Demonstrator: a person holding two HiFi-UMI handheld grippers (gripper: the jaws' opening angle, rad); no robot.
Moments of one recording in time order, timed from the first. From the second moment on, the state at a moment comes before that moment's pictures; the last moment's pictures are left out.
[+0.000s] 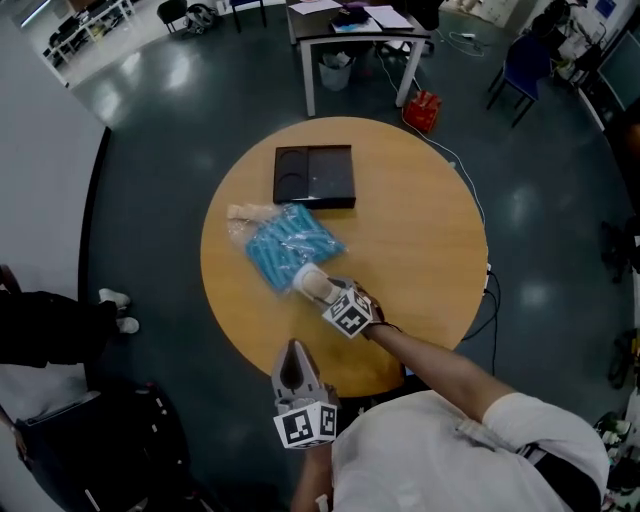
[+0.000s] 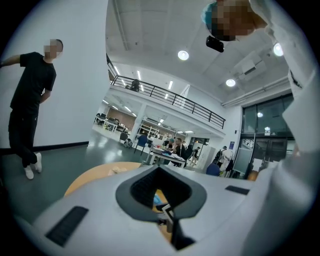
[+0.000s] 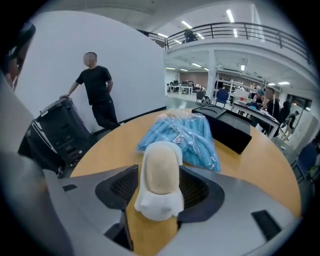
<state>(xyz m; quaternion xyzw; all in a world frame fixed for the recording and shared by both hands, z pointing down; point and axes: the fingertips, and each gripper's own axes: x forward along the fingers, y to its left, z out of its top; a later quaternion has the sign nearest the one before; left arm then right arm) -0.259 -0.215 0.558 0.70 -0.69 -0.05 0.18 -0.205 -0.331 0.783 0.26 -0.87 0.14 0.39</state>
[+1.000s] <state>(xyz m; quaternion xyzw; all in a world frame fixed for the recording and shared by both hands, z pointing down) -0.278 -0.208 0.573 0.67 -0.71 -0.04 0.20 -0.212 -0.341 0.764 0.27 -0.88 0.07 0.39</state>
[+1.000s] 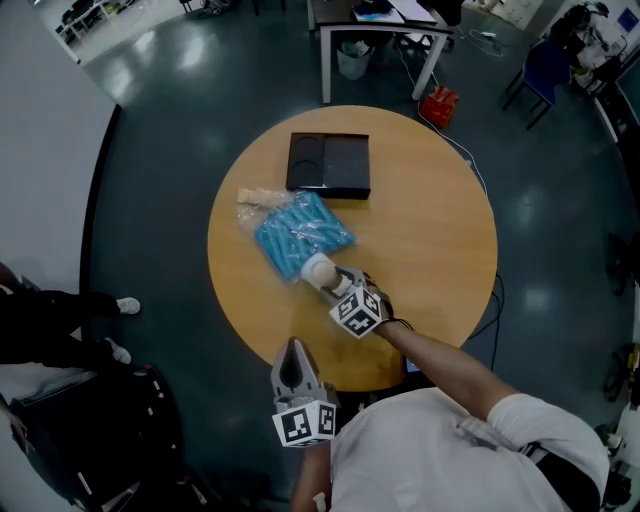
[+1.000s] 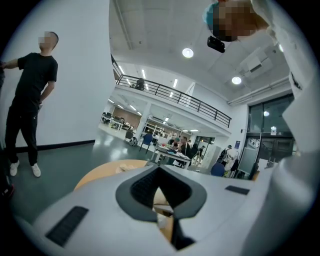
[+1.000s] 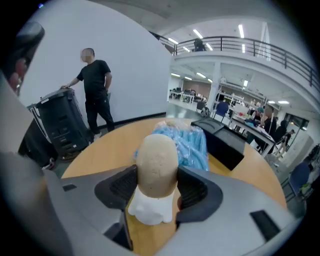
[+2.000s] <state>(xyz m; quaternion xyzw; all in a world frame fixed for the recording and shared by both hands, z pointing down) -0.224 -0.193 0.526 0.72 -0.68 -0.06 0.14 -0.099 -0.233 0.521 0.37 -0.93 0.06 0.02</state>
